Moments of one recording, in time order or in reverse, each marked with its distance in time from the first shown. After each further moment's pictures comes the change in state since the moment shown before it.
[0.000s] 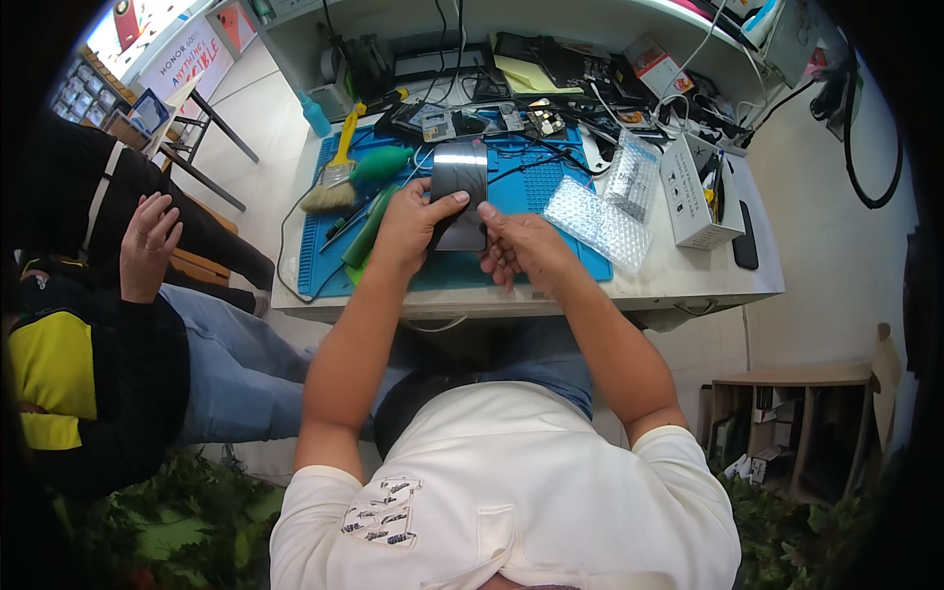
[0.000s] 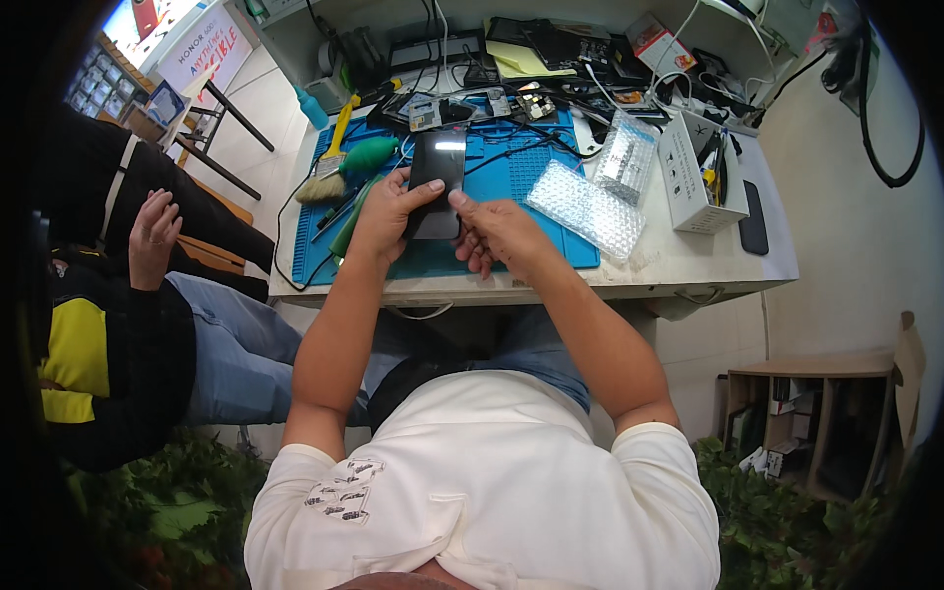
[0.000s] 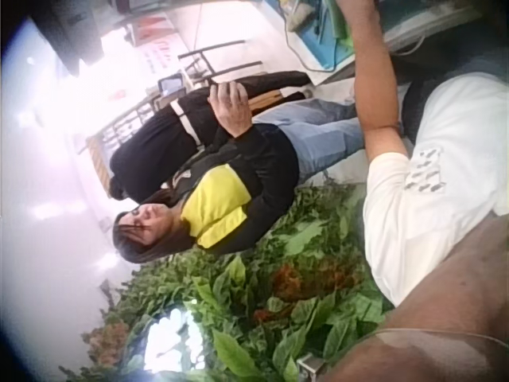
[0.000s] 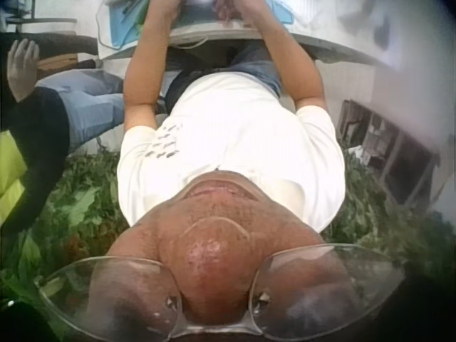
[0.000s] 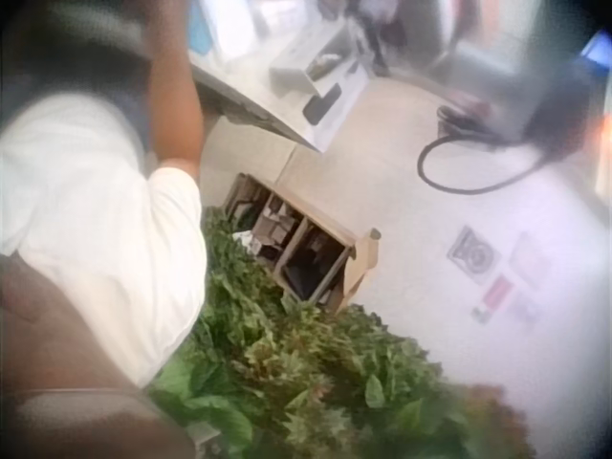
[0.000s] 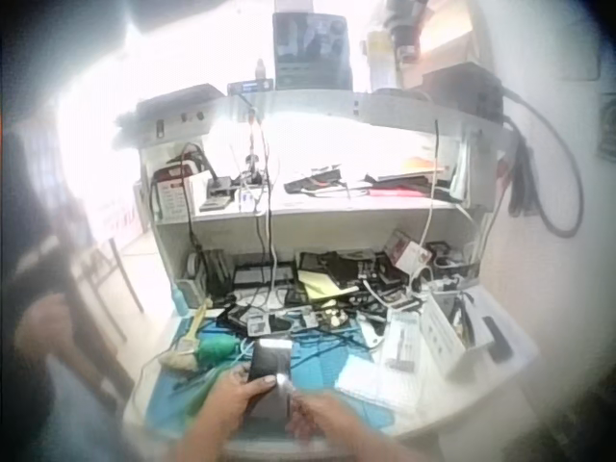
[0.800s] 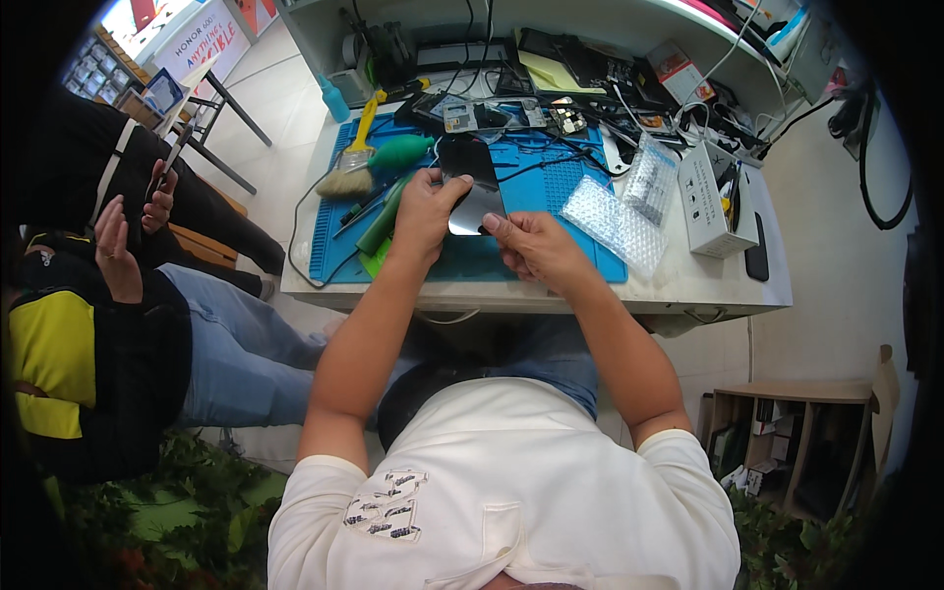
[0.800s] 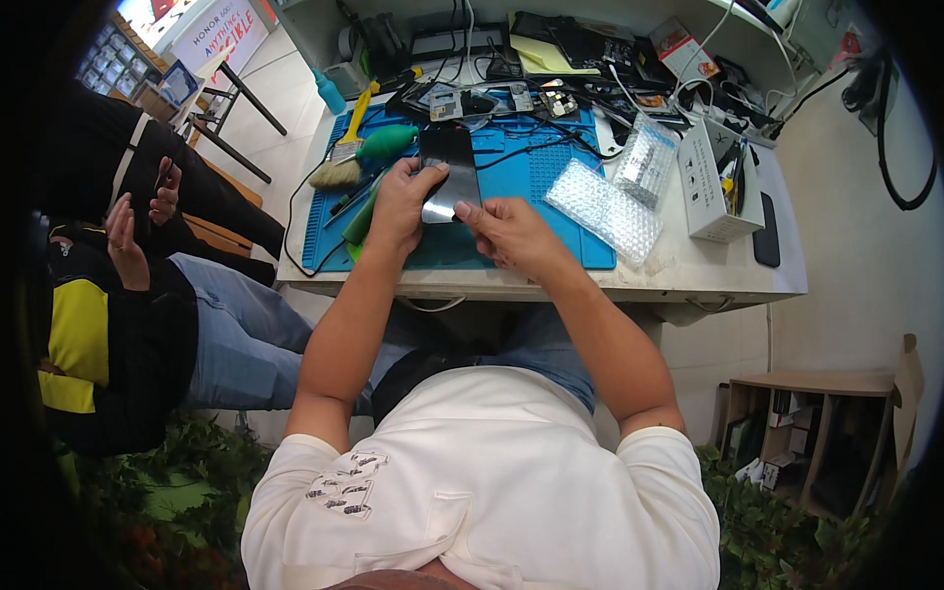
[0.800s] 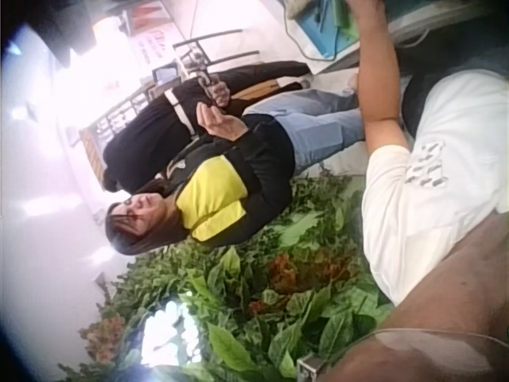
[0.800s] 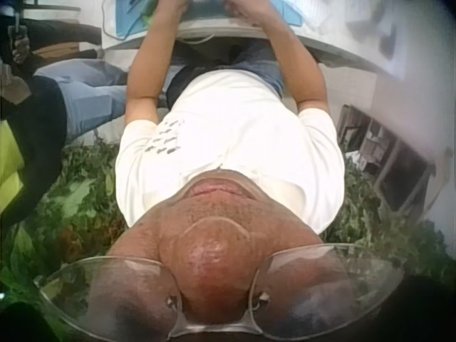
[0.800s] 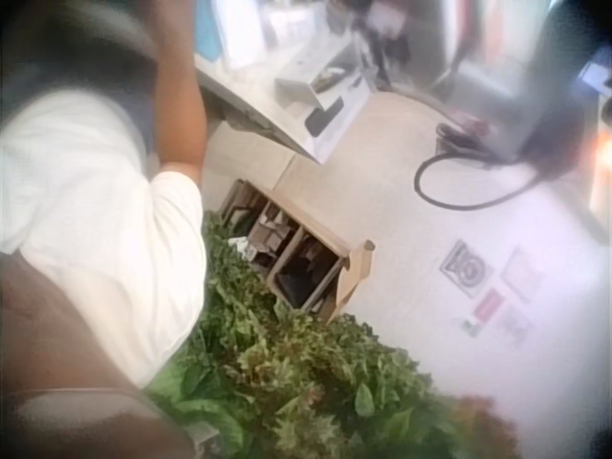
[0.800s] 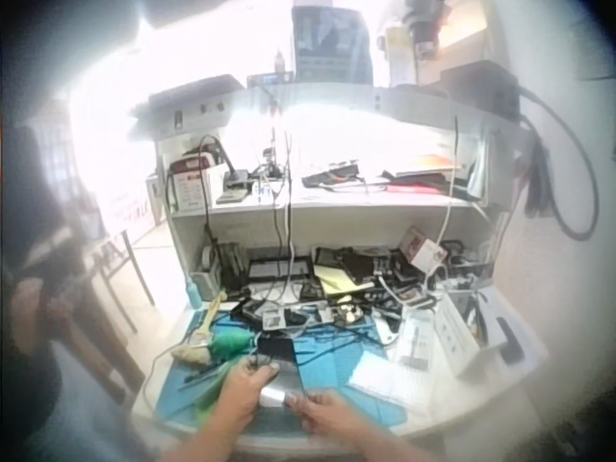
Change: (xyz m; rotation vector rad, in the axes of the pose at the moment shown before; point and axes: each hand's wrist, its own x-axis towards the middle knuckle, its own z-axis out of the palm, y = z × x) left_hand 0.008 -0.018 -0.008 -0.041 0.176 0.127; right_hand 0.004 0.007 0.010 -0.157 -0.008 -0.044
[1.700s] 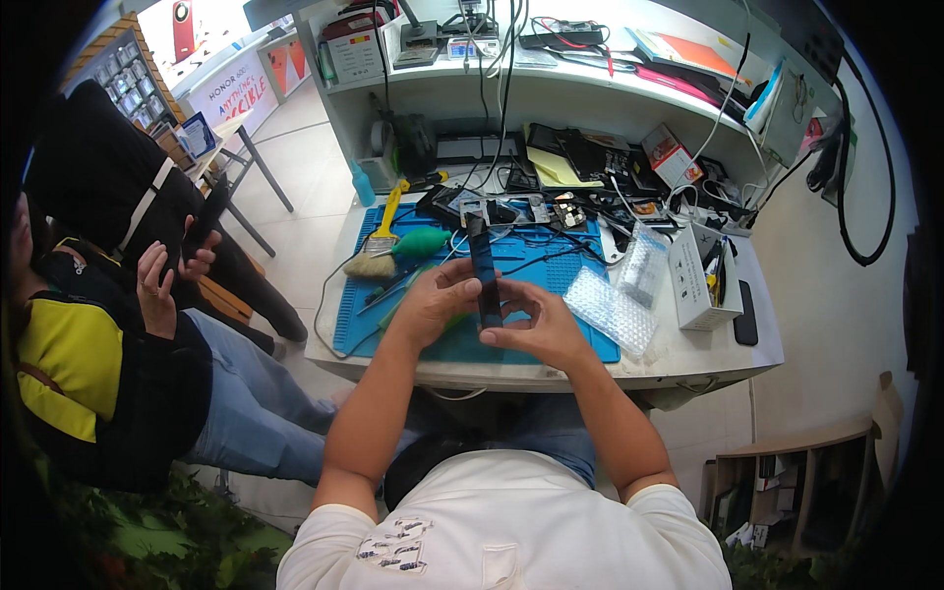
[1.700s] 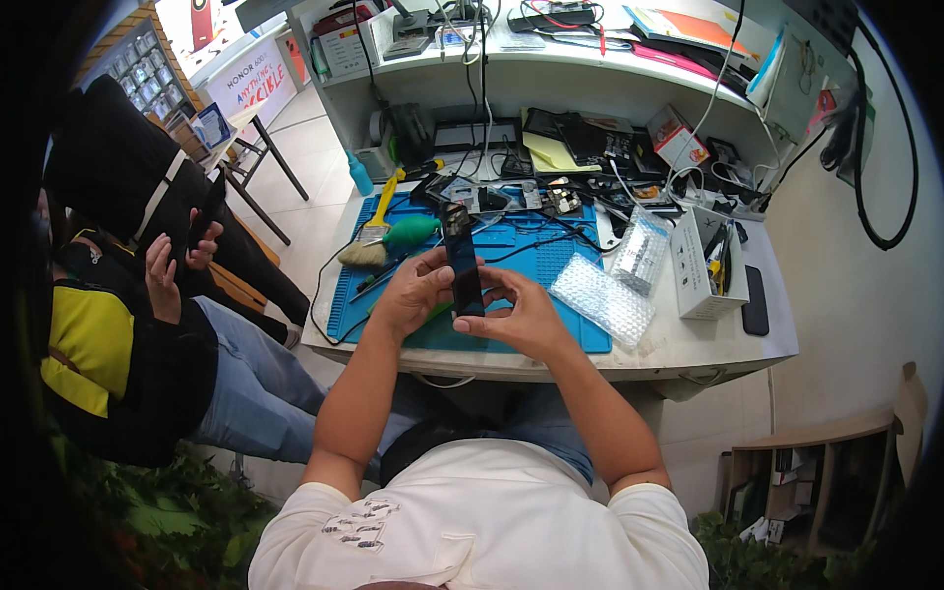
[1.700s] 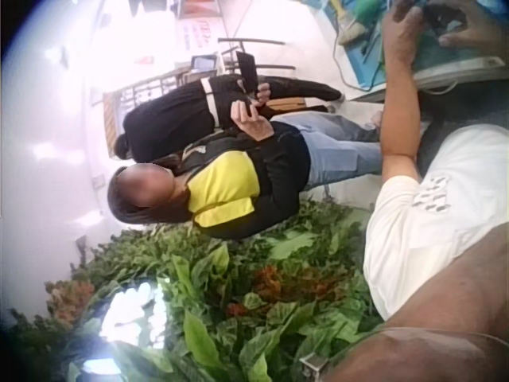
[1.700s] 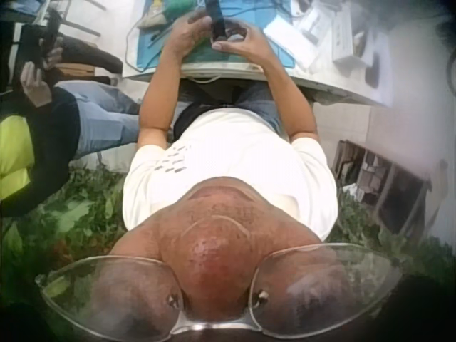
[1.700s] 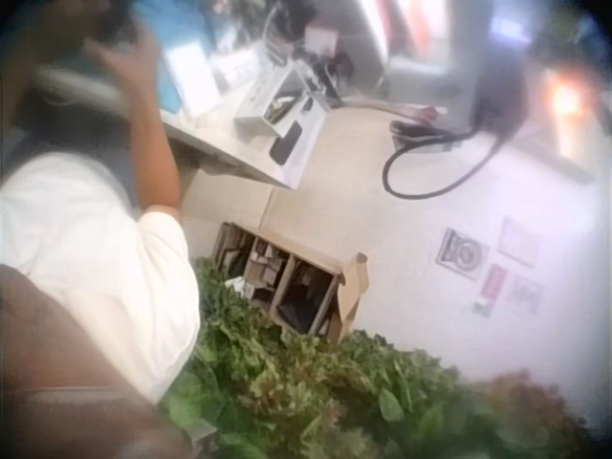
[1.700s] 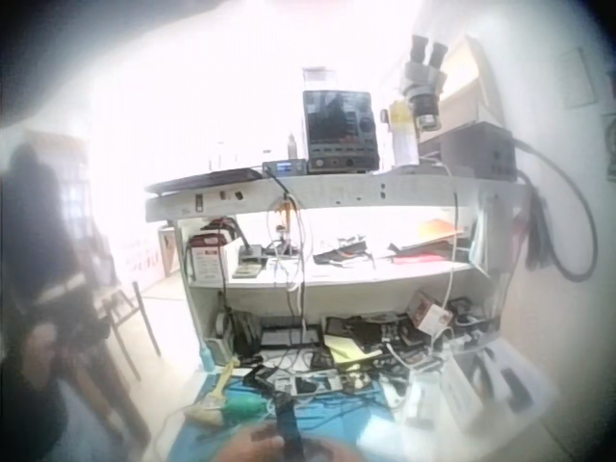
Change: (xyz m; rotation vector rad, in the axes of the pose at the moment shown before) left_hand -0.013 0.033 -0.018 -0.089 -0.477 -0.067; right_hand -0.004 -0.011 0.003 -0.122 0.020 -0.467
